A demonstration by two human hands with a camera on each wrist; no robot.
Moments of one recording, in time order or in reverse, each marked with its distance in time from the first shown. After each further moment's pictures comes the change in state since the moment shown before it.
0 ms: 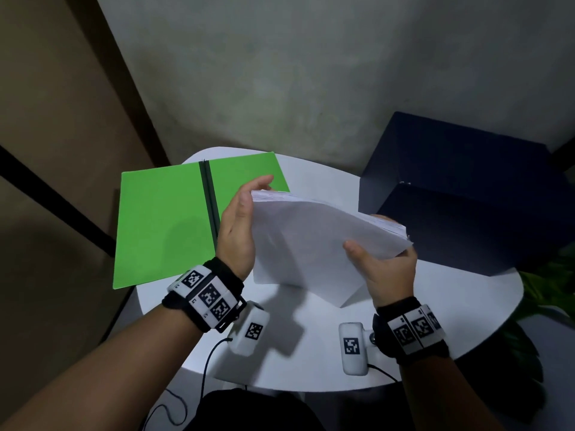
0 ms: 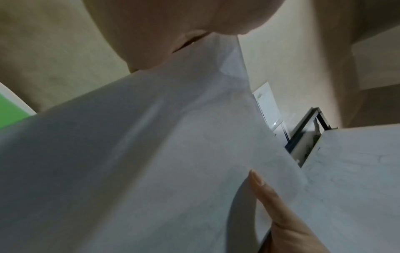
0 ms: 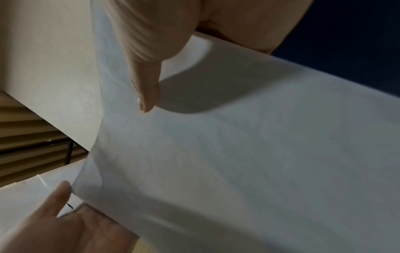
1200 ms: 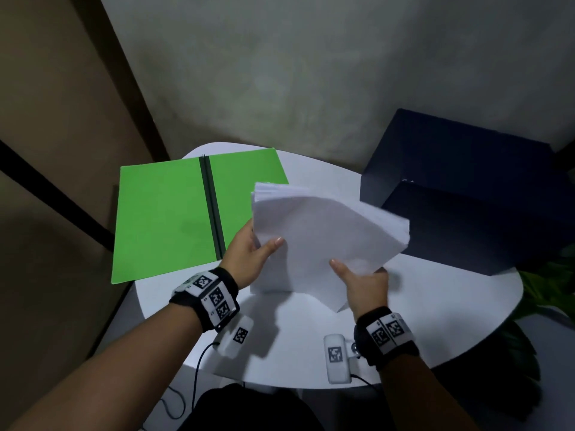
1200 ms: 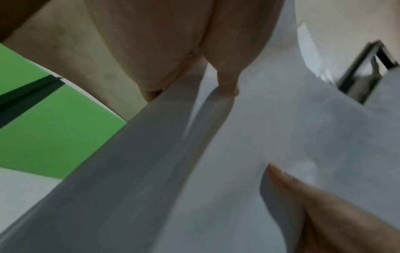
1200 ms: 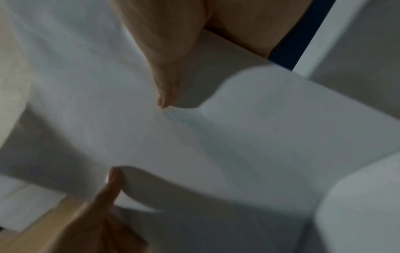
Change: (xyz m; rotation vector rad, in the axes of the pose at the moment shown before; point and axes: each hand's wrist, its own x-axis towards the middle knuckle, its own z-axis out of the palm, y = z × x) left_hand -0.013 -0.062 -0.021 0.214 -0.217 -0.268; right_hand -0.018 0.058 0.006 -0.096 0.059 0.266
